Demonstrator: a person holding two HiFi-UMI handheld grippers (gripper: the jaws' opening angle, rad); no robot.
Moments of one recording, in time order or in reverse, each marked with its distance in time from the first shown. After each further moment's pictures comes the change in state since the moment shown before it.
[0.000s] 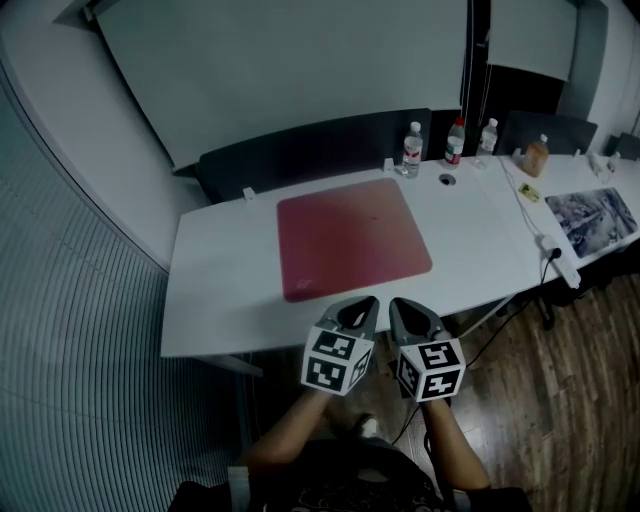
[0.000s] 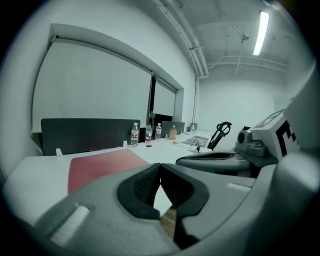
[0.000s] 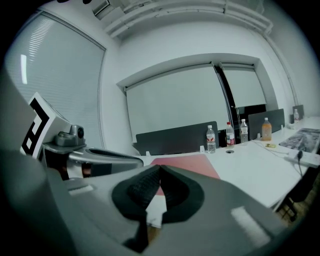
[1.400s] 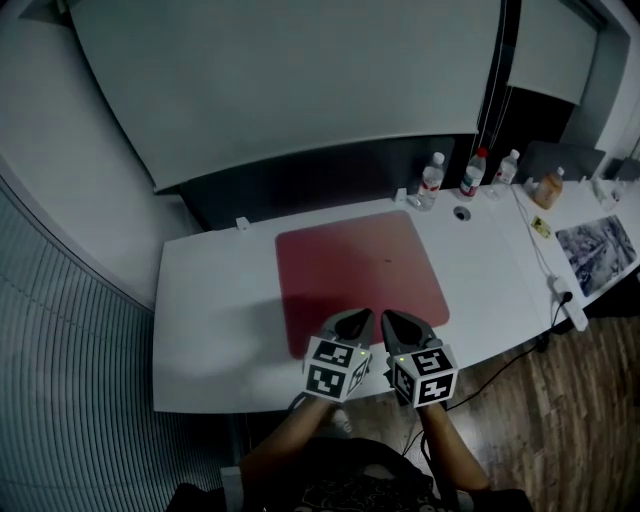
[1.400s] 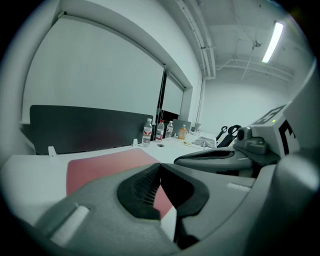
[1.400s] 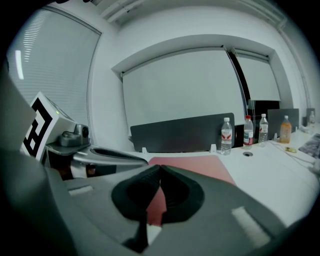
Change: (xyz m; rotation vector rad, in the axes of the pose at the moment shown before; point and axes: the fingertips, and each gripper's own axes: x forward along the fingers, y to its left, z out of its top) left arm 0.086 0.142 0.009 -0.061 0.030 -0.039; right arm 0.166 -0.011 0.018 -0.047 0.092 0.020
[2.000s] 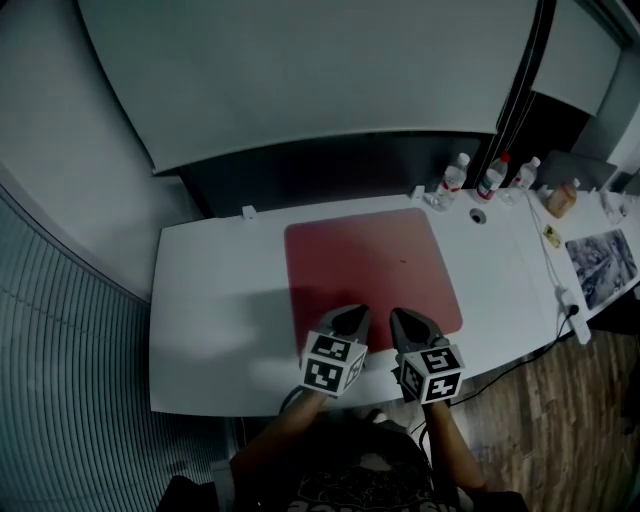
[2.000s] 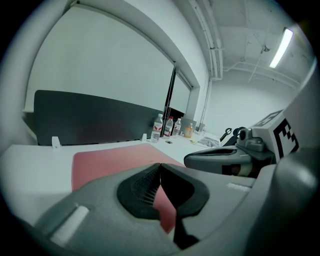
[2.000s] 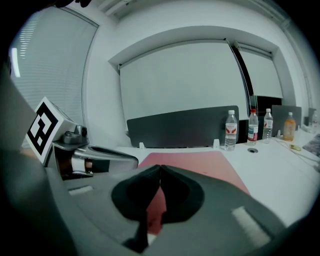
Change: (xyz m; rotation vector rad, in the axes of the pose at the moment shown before) left arm 0.012 0.066 -0.024 -0.058 0.020 0.014; right arm 0.051 -0.003 -0.013 -0.008 0.042 -0.008
